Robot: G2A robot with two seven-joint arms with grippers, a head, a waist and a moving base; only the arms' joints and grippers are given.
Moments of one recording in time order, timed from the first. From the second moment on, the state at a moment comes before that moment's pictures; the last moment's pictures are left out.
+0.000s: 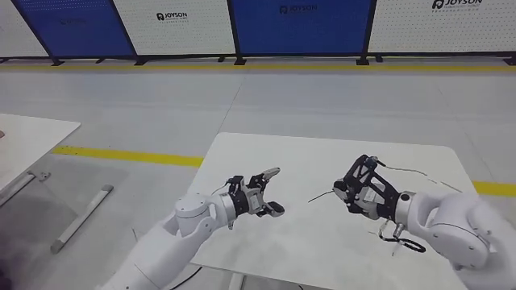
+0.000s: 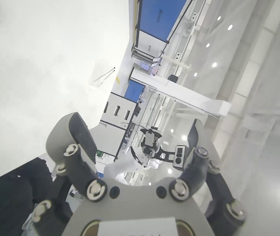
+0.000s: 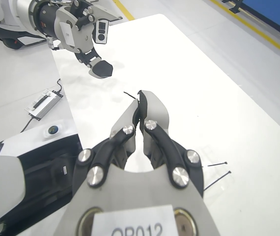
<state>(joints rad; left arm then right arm) 1.34 -0.96 -1.12 -1.68 -1.00 0.34 -0.41 -0.97 -0.85 0.91 -1.91 -0.63 -0.34 0.77</state>
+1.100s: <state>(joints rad) 1.05 -0.93 -0.79 -1.59 -1.47 0.34 -0.27 -0.85 -0.86 0.75 -1.92 -0.75 -0.34 0.79</state>
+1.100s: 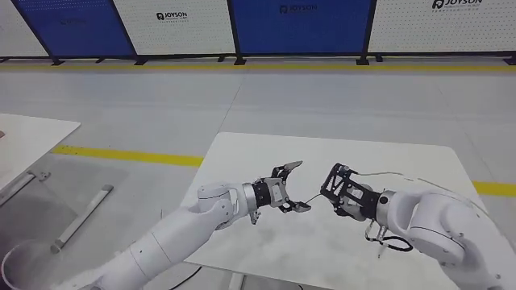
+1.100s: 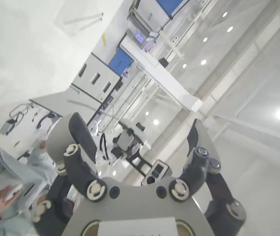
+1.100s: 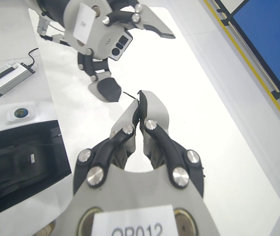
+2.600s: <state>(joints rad) 0.95 -0.91 -0.62 -1.53 -1.57 0.34 -0.40 -0.85 -0.86 0.75 -1.92 -0.75 -0.34 0.79</state>
